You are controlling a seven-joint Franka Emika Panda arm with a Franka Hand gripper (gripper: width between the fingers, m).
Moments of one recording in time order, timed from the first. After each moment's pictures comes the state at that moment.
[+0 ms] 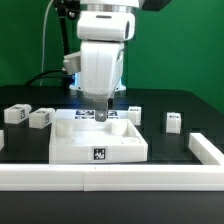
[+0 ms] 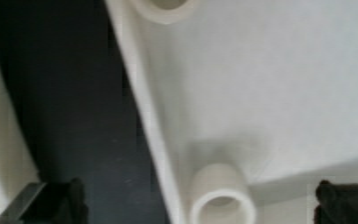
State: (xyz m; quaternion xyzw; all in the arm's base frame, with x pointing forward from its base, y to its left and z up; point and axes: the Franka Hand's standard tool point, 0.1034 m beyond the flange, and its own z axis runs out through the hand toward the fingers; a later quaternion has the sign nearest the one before) arm 0.527 -0.021 0.073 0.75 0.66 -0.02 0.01
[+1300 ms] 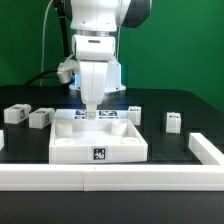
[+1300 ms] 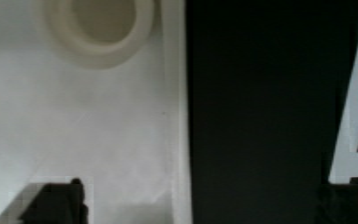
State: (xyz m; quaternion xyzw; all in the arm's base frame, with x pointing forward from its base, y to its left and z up) arm 0.402 -0.038 0.035 0.71 0.71 -0.02 -0.01
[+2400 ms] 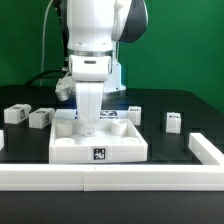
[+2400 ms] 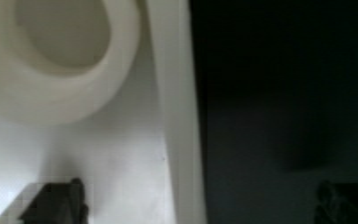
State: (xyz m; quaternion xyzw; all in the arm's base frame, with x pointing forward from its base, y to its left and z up) arm 0.412 -0.040 0.005 0.72 0.69 -0.02 -0.02
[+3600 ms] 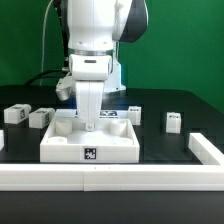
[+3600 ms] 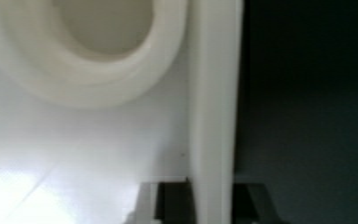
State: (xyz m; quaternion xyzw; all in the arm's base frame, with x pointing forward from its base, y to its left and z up) arm 0.414 -0.041 0.006 0.72 0.69 -0.02 -0.02
